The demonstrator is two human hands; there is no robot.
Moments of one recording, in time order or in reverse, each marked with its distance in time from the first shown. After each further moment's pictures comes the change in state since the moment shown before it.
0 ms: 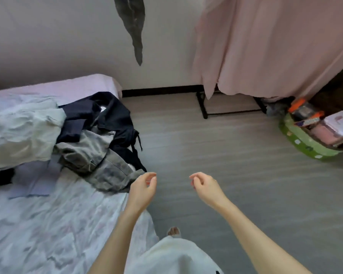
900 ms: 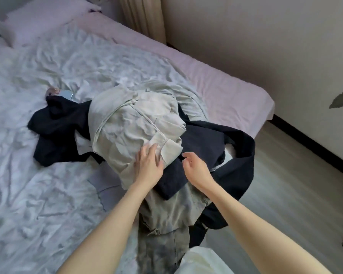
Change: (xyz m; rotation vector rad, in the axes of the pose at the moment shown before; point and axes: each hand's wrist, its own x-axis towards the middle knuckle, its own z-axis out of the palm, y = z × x) left_hand 0.362 -0.173 -0.299 0.160 0.680 -0.649; right_hand 0.426 -0.379 0.321 -0.280 -0.775 -0.485
